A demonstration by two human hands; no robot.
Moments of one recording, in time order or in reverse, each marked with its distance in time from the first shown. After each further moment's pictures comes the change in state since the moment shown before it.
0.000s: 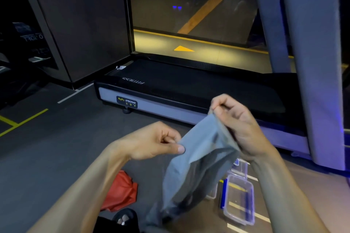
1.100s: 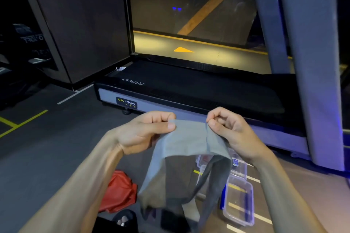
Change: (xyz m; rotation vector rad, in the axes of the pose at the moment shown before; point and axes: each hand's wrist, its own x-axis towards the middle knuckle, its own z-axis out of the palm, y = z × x) left_hand 0.000 0.000 -0.014 -0.571 -0.018 0.064; right_hand -0.006 0.015 -0.019 -0.280 -0.012 0.116
